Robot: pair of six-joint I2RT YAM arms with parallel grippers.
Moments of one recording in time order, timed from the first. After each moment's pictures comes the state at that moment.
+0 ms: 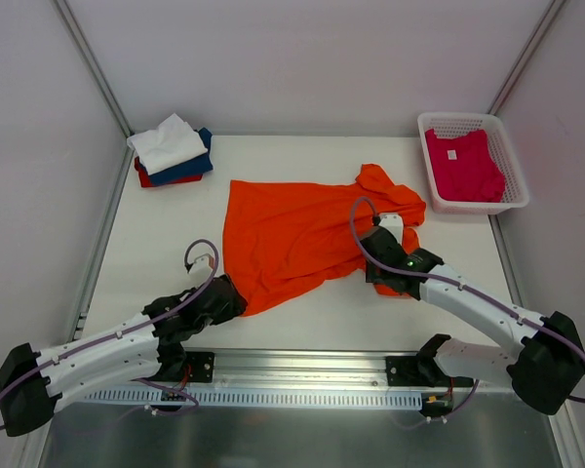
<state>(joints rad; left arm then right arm) -0.94 0.69 0.30 -0.53 -0.40 -1.16 0.75 1.12 0.75 -0.70 0.49 0.58</state>
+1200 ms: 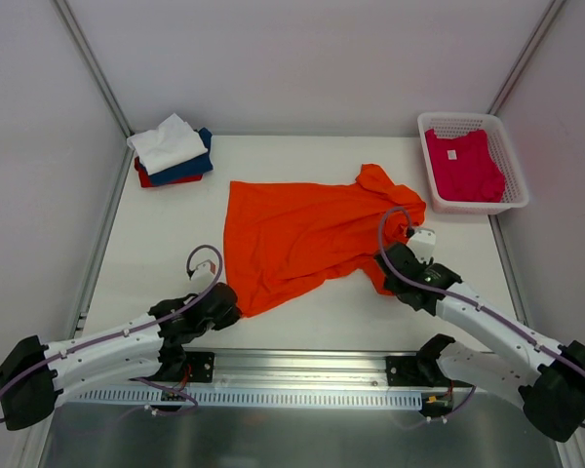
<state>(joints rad) -0.97 0.75 0.25 -0.48 -0.38 -1.24 0.72 0.96 0.62 -0.80 0.63 0.81</state>
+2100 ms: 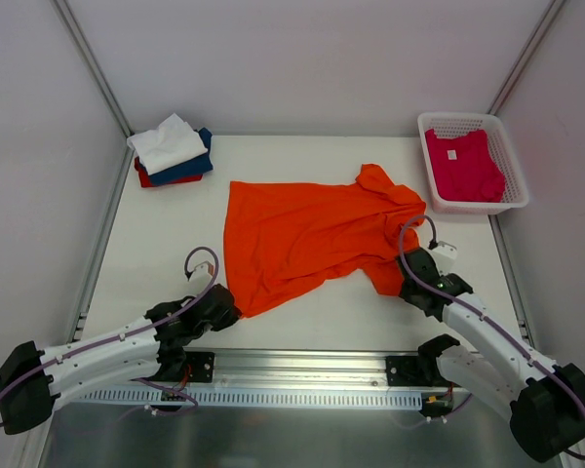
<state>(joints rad) -0.97 0.68 0.22 -0.48 -0.37 -1.24 0.46 0.88 0.48 -0.76 0.53 0.80</state>
